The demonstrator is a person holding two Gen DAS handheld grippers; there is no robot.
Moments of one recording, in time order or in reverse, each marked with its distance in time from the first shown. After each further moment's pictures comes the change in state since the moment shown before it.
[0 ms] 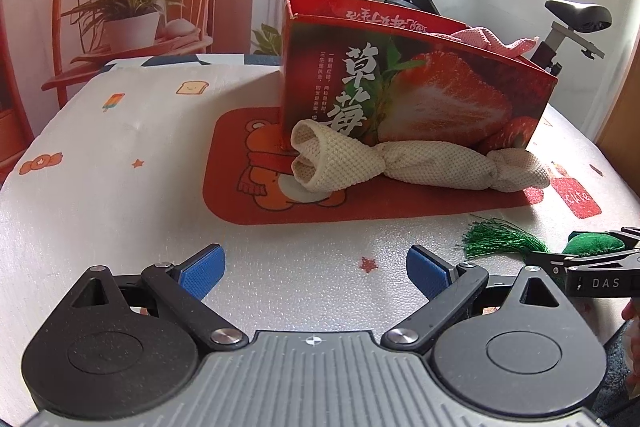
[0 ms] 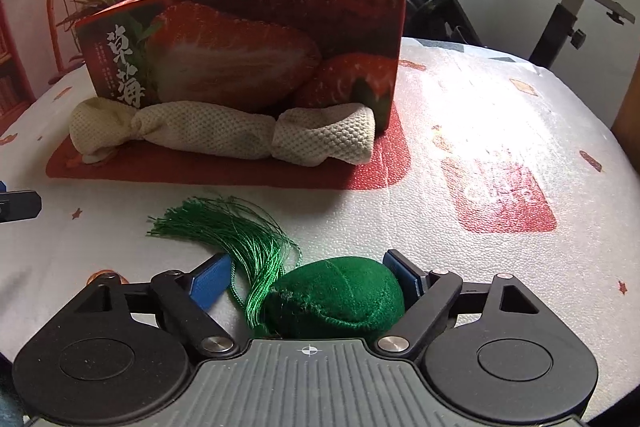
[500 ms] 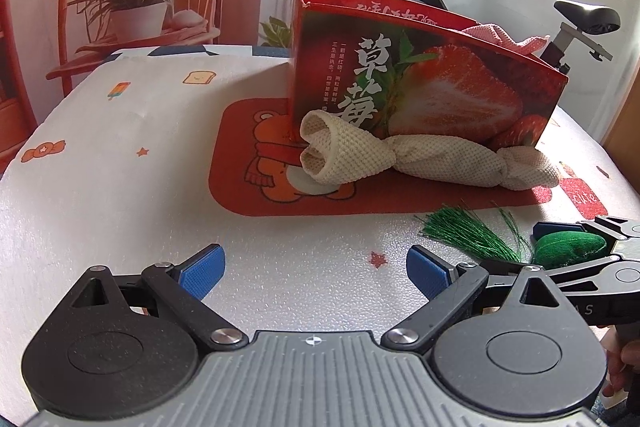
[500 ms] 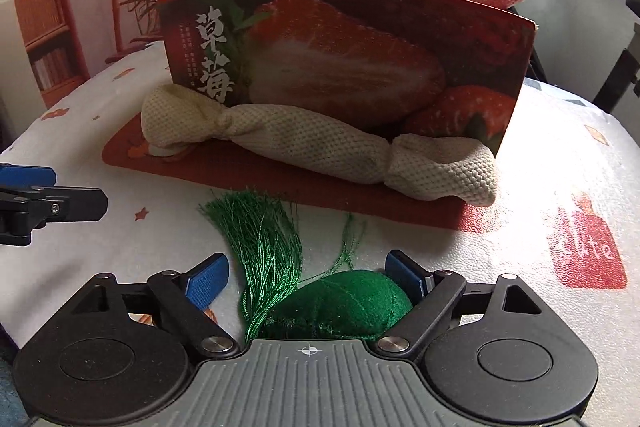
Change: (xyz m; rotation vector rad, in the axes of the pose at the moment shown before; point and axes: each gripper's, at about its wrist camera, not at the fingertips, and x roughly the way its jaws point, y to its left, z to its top) left arm 0.006 0.003 -0.002 -0.017 0.016 0.012; right arm 0.015 0.051 0.009 -0.137 -0.033 0.124
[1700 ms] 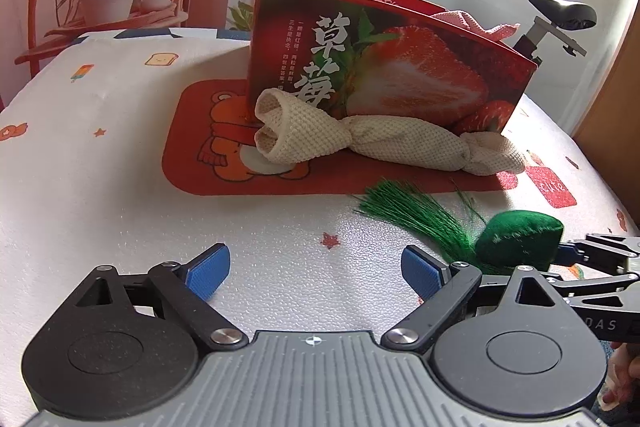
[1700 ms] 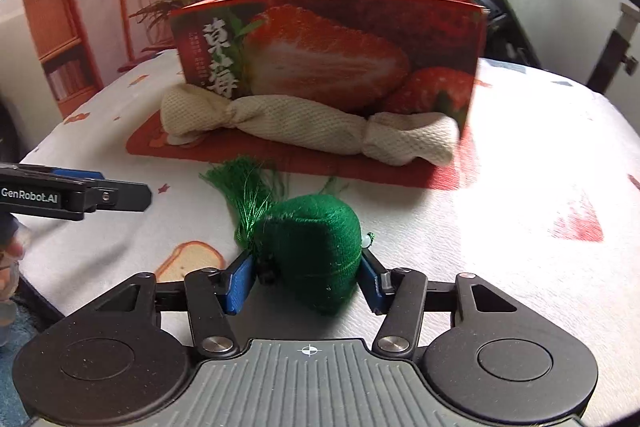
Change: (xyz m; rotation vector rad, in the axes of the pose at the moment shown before) left arm 0.005 -0.009 -0.009 -0.009 0.039 -0.108; right arm -0.039 -0.016 -0.024 0.036 -0.002 0.060
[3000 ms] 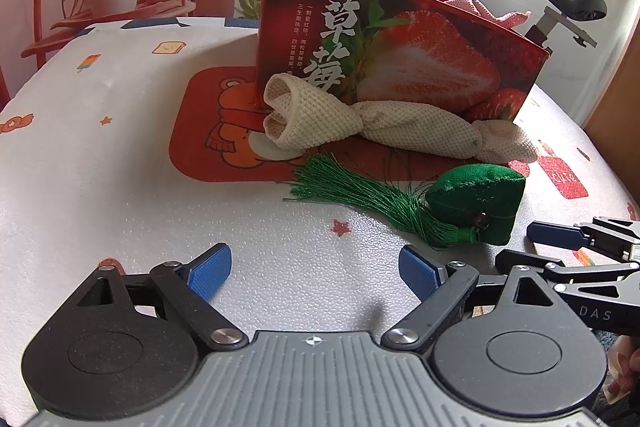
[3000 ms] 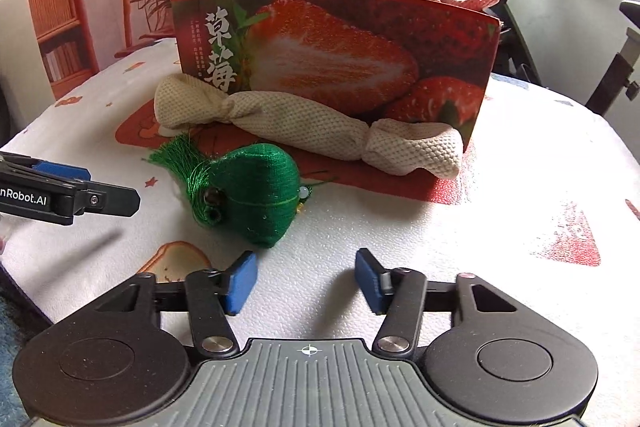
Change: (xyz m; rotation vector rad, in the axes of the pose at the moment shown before) left arm 0.006 -0.002 -0.004 0.001 0.029 0.033; right arm 0.006 0.004 0.001 -0.055 -0.006 -0.057
